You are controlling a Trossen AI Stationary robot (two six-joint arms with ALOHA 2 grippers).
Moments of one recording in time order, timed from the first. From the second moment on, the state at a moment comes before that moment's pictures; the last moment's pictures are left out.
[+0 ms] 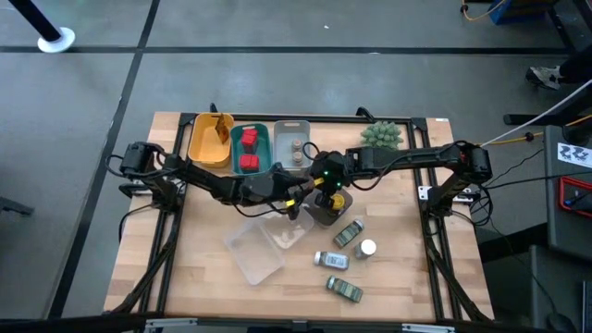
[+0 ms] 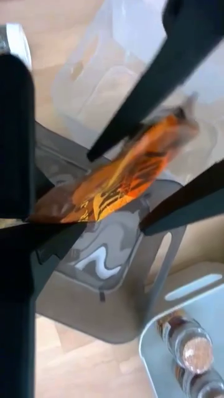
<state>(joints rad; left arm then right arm) -0.08 1.68 0.80 0.63 -0.41 -0.26 -0.05 1.66 1.33 -0.70 0.00 0.27</state>
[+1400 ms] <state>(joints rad) 0.03 1.36 0.80 0.25 -0.52 -0.09 -0.08 1.55 1.33 -0.73 -0.04 0.26</state>
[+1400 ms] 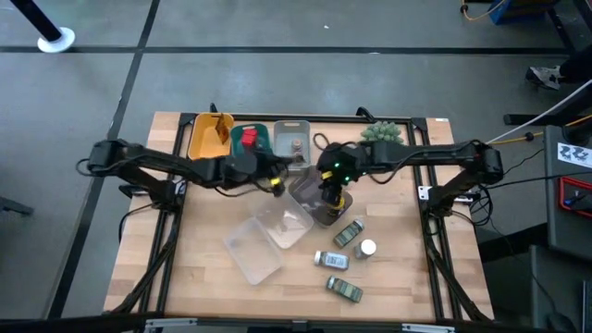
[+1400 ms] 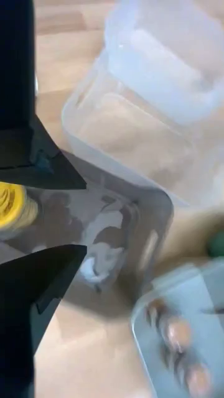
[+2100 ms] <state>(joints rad) 0.15 0.85 0.45 -0.11 -1.36 -0.42 -0.08 1.37 1.33 -0.77 0.15 0.20</state>
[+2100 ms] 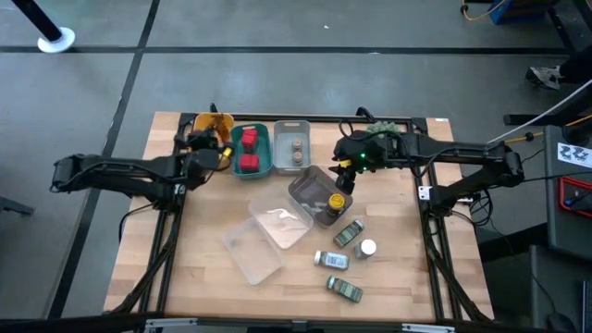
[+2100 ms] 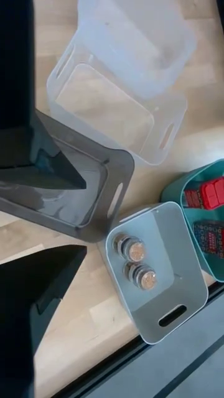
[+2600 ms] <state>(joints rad) 0.35 0.84 0.20 0.10 -1.44 -0.68 -0.08 1.37 1.33 -0.76 0.15 0.20</state>
